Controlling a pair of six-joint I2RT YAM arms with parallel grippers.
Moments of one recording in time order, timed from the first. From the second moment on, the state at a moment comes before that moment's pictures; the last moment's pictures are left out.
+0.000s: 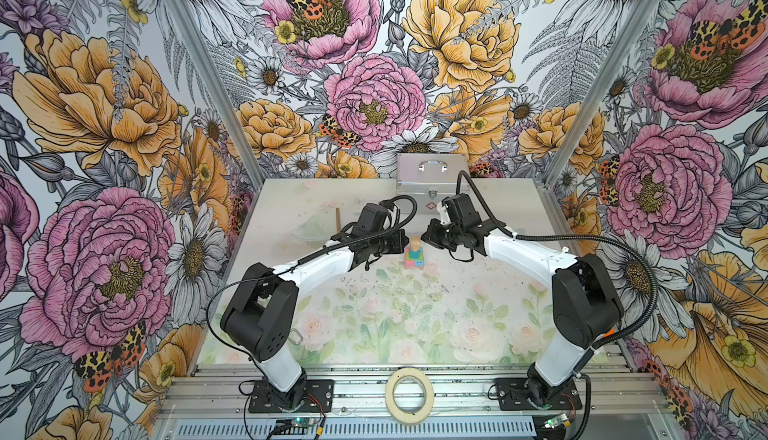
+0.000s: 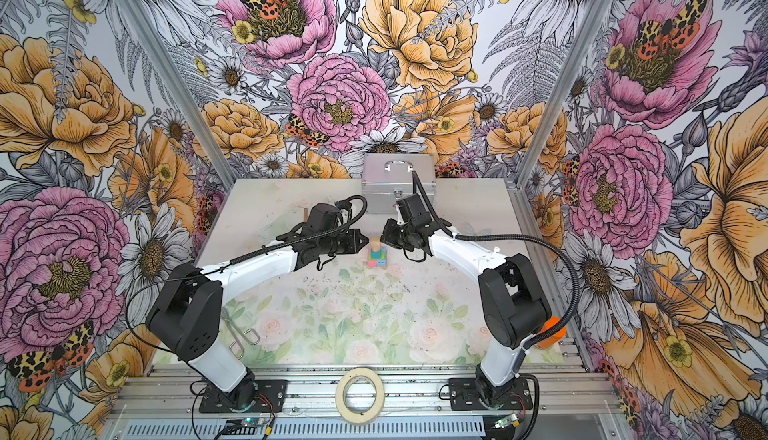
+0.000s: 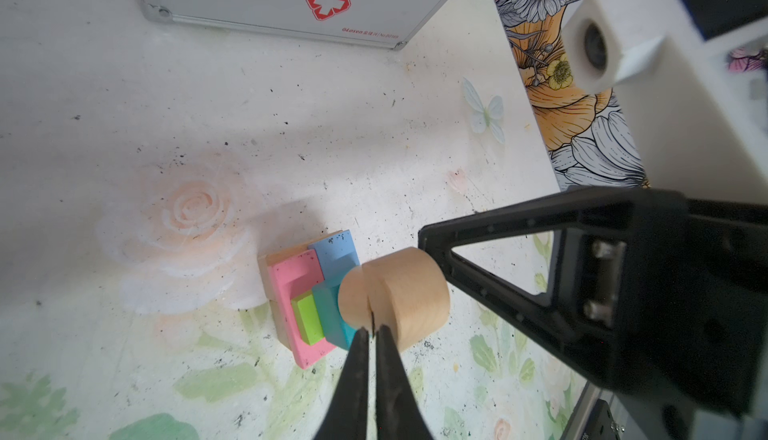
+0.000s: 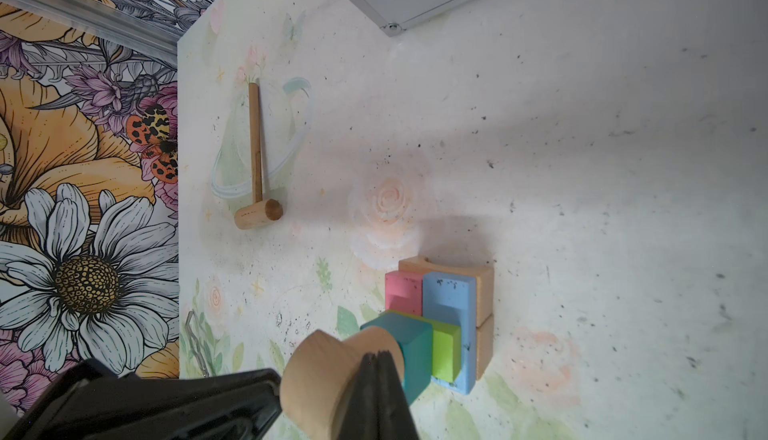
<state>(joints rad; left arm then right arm) -0.57 1.66 1.11 -0.12 0.28 -0.53 0.48 1.73 1.25 -0.35 -0.31 0.75</state>
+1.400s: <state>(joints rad) -0.57 1.60 1.10 -0.14 0.27 -0.52 0.43 1.62 1.21 -0.37 -0.26 0.75</state>
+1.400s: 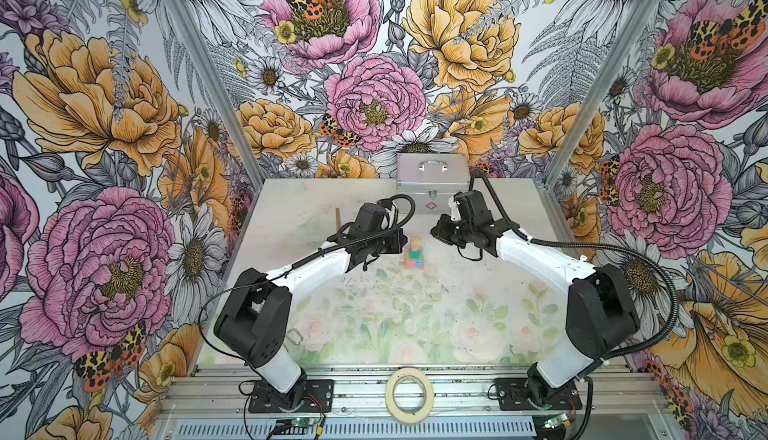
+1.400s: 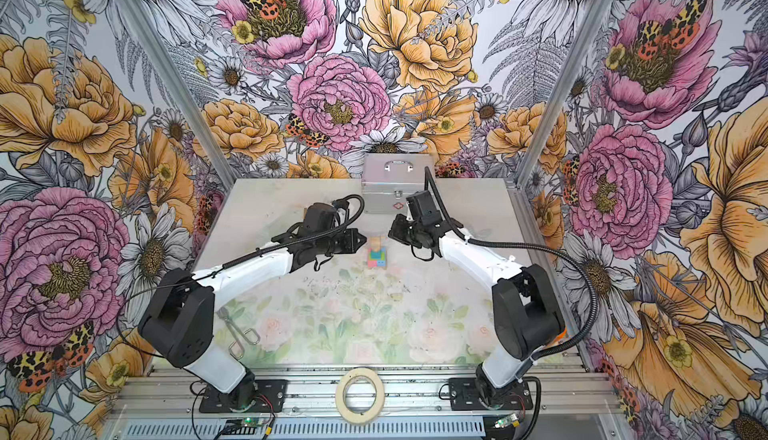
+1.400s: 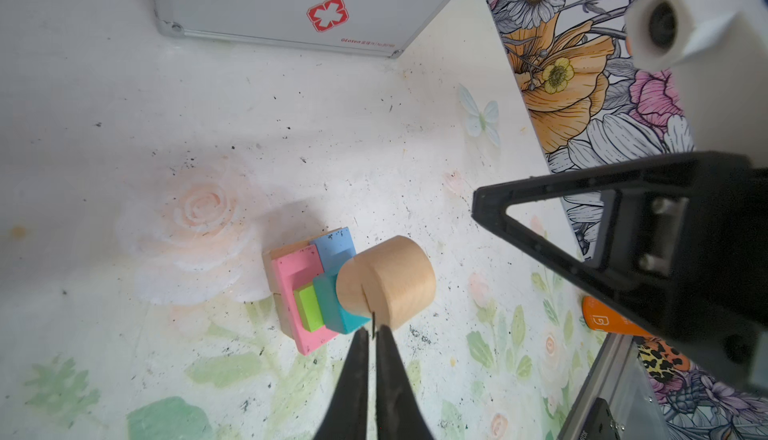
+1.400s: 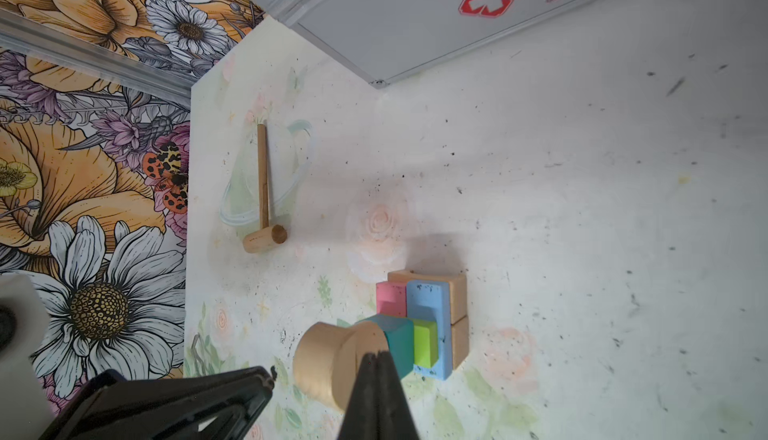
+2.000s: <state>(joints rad) -0.50 1.45 1.01 -0.15 0.22 -0.48 0.29 1.34 1.09 -0.47 -0.17 0.69</state>
